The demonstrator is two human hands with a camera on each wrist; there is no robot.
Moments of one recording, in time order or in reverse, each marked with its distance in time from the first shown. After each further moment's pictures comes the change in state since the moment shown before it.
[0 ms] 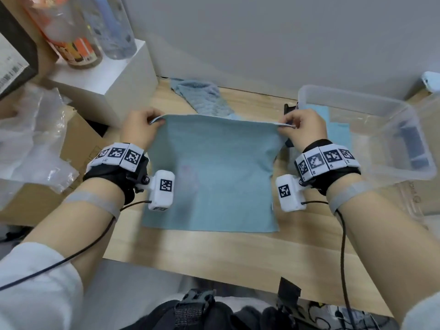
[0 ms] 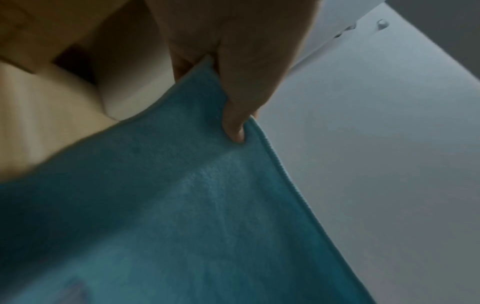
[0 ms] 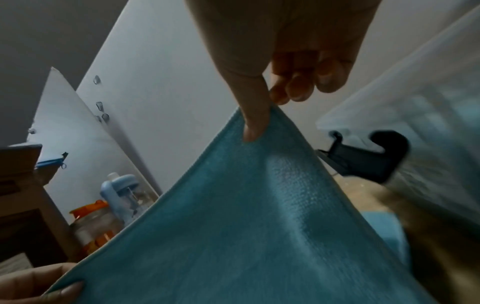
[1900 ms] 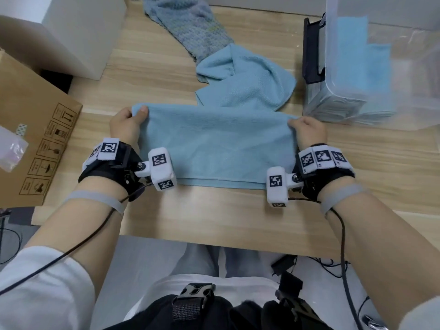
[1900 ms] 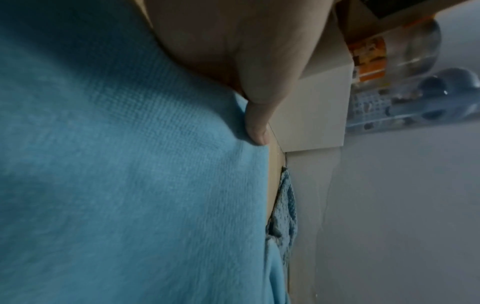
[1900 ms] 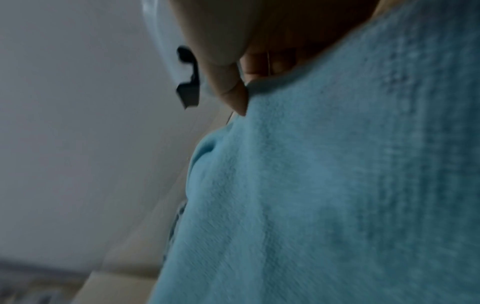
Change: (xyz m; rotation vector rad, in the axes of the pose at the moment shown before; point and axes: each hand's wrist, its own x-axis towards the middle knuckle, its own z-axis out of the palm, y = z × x) left_hand -0.027 -0.079 0.063 -0.584 0.023 -0.550; right_hand -0.054 0.091 0.089 0.327 0.042 0.566
